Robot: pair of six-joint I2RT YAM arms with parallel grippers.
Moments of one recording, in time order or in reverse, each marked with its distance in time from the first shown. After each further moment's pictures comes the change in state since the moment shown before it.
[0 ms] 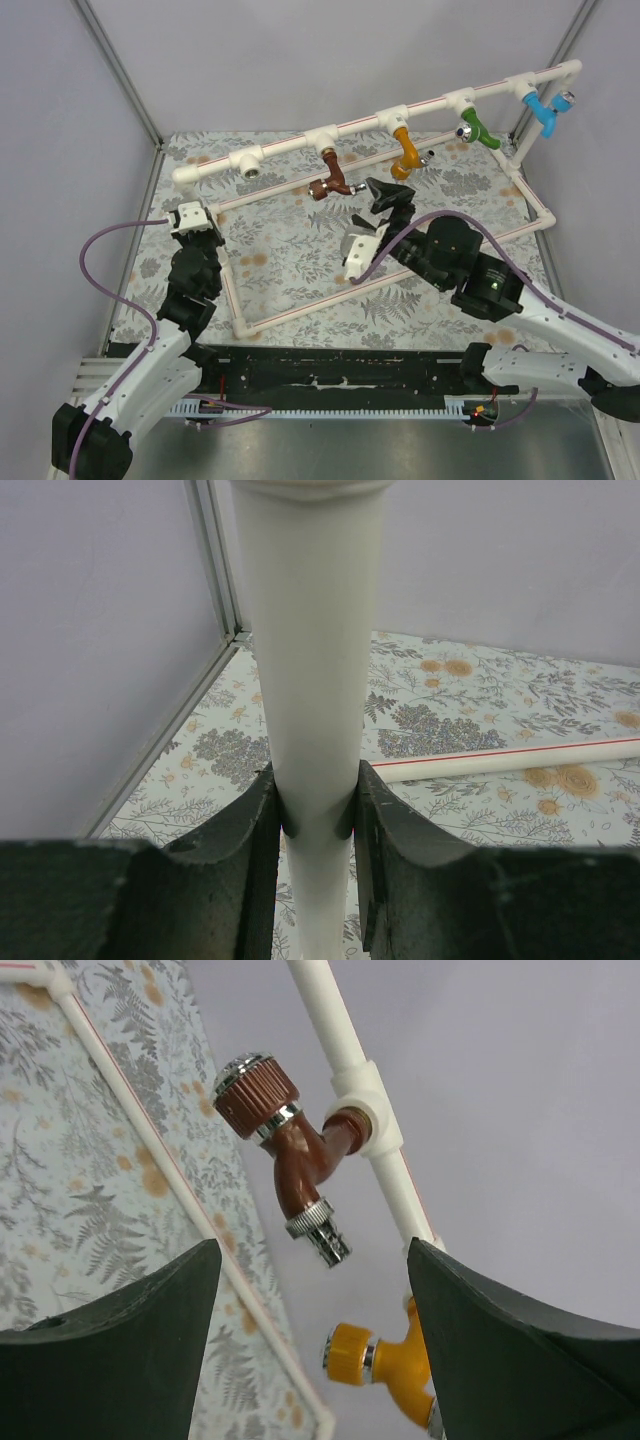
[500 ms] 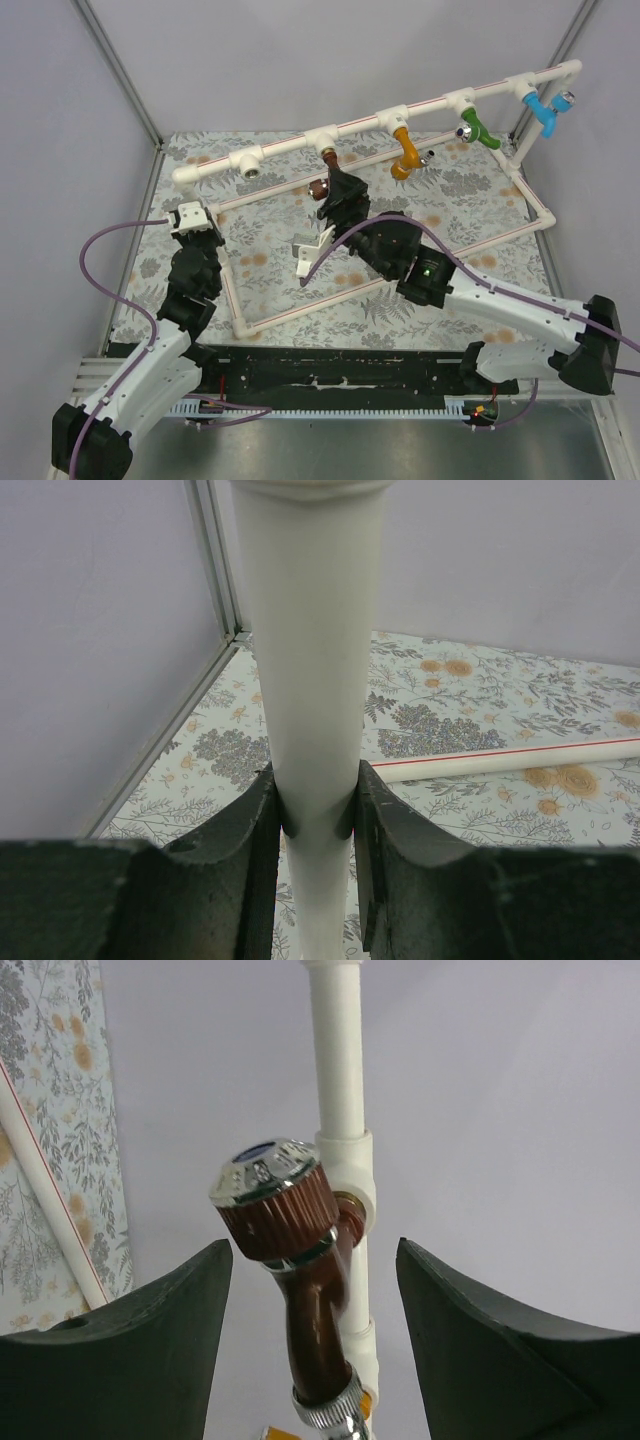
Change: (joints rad) left arm 0.000 0.000 0.000 0.000 0.000 0.000; right arm 0.023 0.257 -0.059 0.370 0.087 -0.494
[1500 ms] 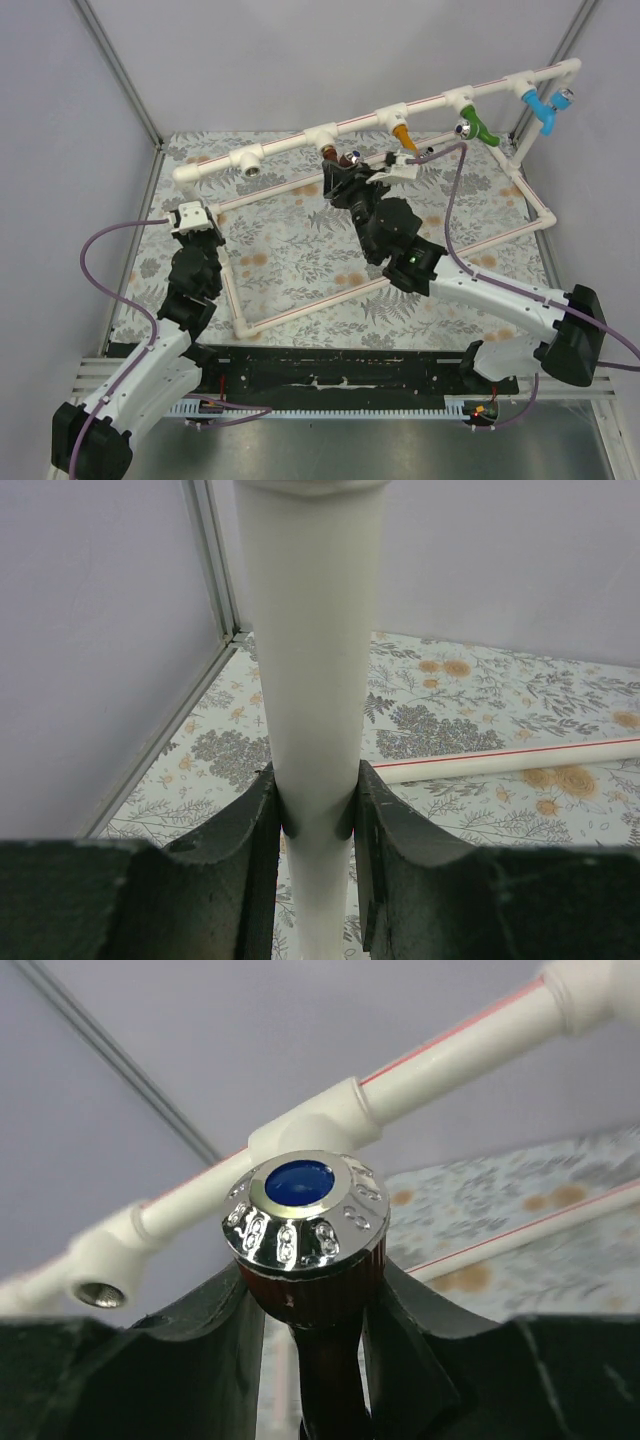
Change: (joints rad) left arm 0.000 -0.002 0.000 0.006 0.001 0.000; right arm -0.043 0.147 0.047 0.358 0.415 1.640
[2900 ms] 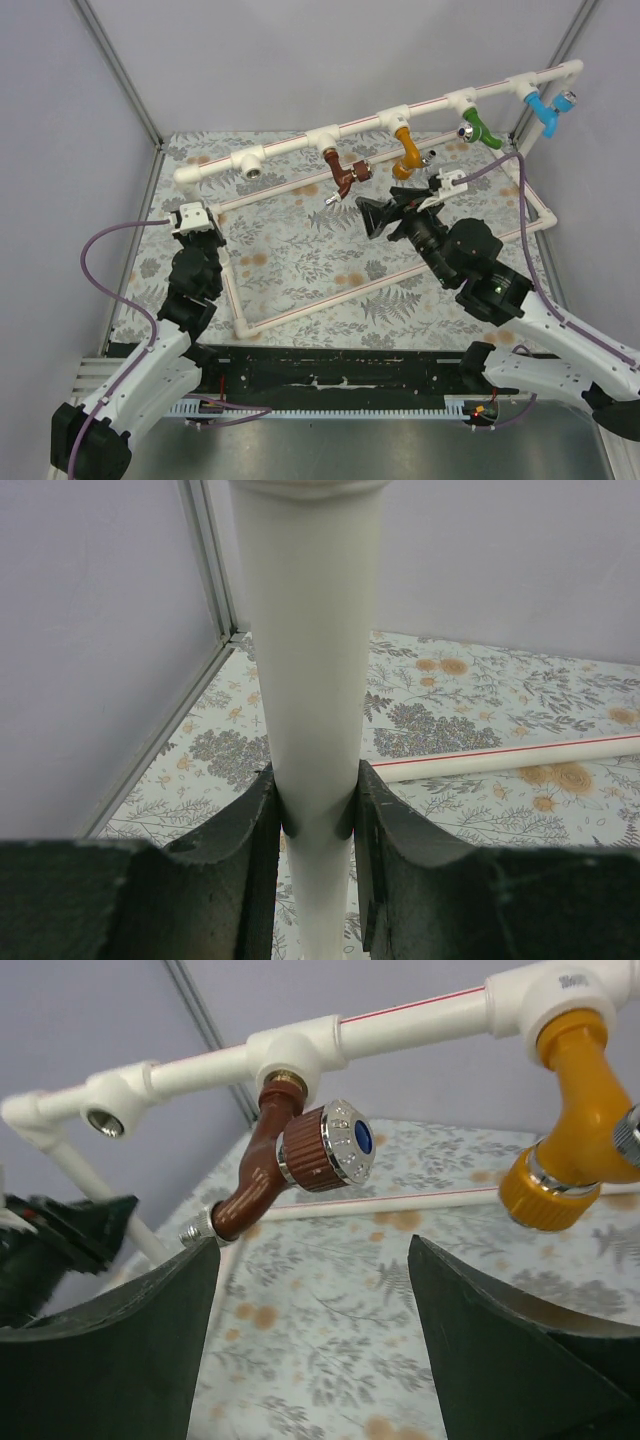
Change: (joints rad) left arm -0.012 0.000 -0.002 -0.005 -0.002 0.007; right arm -0.083 -0.455 -0.166 -0.425 -0.308 0.206
